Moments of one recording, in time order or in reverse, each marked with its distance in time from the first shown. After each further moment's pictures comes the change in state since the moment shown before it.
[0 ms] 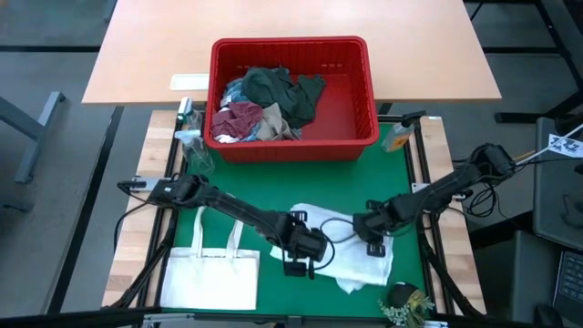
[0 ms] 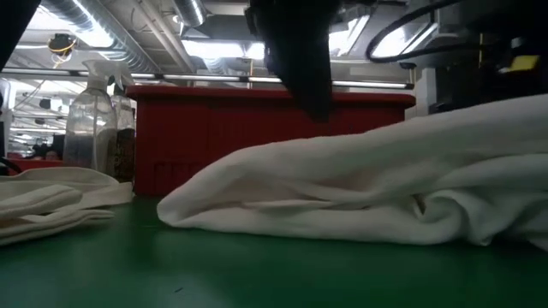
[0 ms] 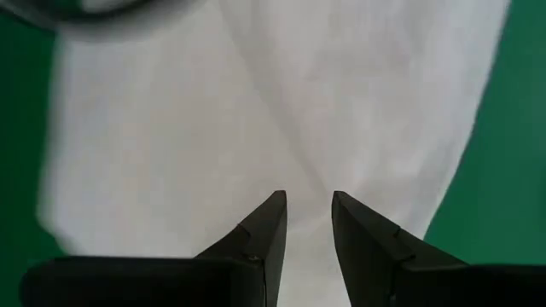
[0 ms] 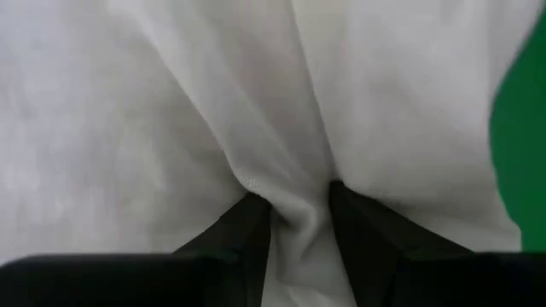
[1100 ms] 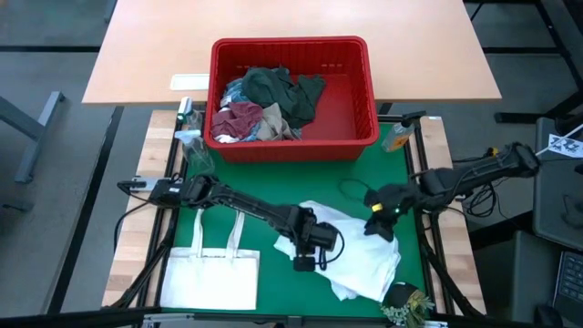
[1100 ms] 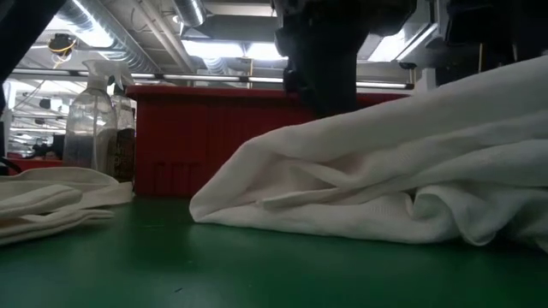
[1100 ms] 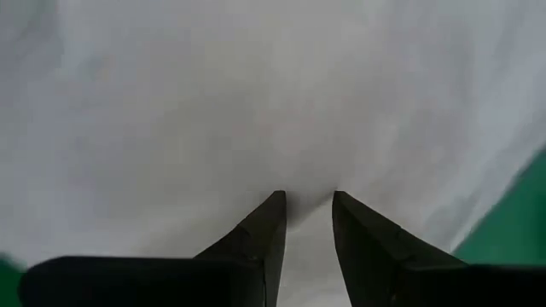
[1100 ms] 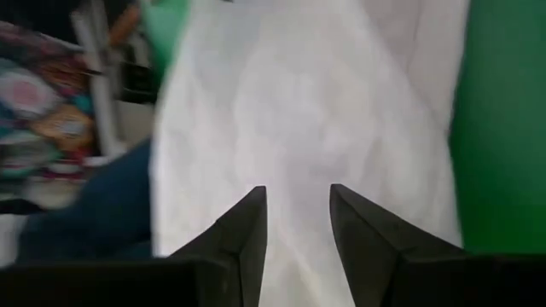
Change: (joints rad) left arm 0.055 0.131 0.134 -0.031 0.113 -0.004; right arm -0.101 -0.423 0.001 0.043 -0.207 0.305
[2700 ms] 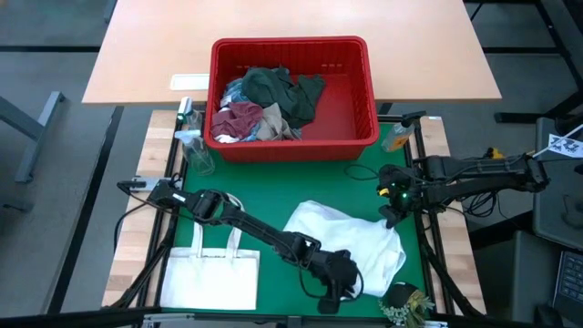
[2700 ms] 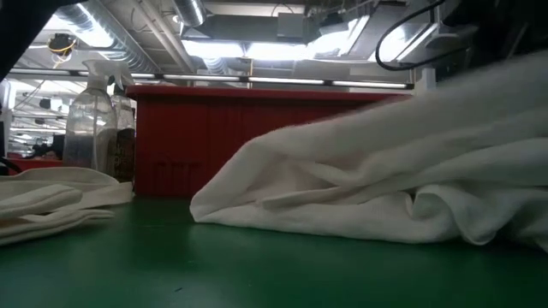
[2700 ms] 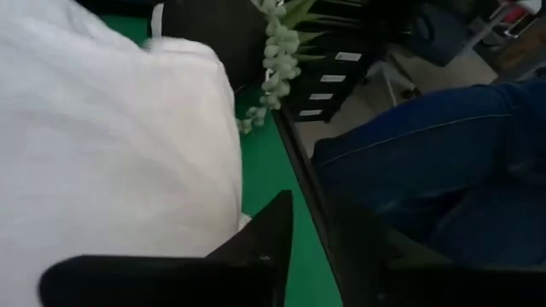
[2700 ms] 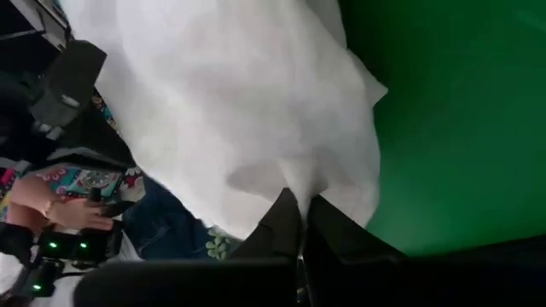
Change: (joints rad) left arm -0.093 0.152 0.023 0.850 0.206 -0.001; right arm -0.311 -0.084 0.000 -0.407 -0.402 0.182
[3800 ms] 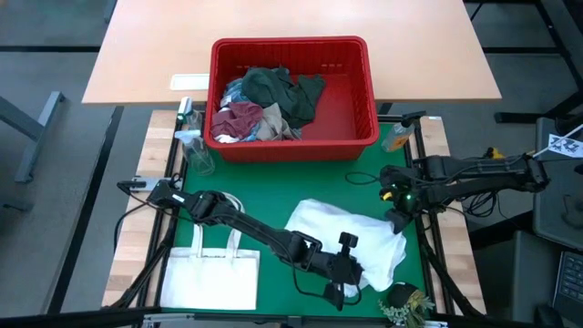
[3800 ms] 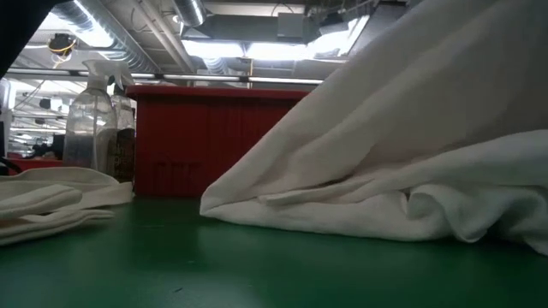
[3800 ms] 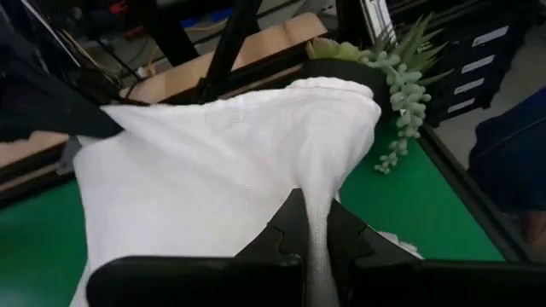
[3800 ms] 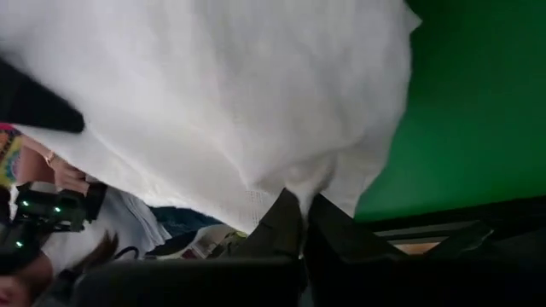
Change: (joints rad) left arm -0.021 -0.007 0.207 -0.241 -0.429 0.425; right arm -0.001 0.000 0.000 -0.072 -0.133 -0.080
